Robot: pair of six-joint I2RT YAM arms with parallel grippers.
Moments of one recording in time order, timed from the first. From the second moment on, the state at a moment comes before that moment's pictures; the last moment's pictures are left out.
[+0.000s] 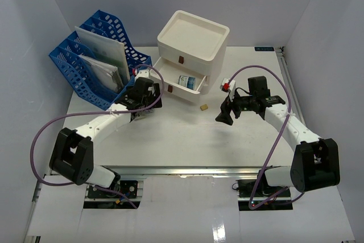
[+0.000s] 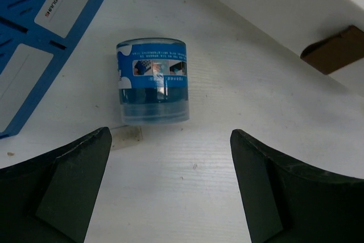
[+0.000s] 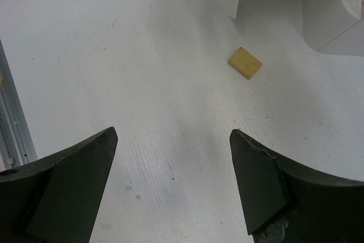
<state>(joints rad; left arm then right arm) -0.48 1.43 0.96 -0.29 -0.35 -0.41 0.24 1.32 0.89 -0.43 -0.81 -0.61</state>
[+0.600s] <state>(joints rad) -0.40 1.65 1.06 -0.24 -0.31 -0.36 0.24 1.33 0.89 -0.43 -0.81 -0.61</state>
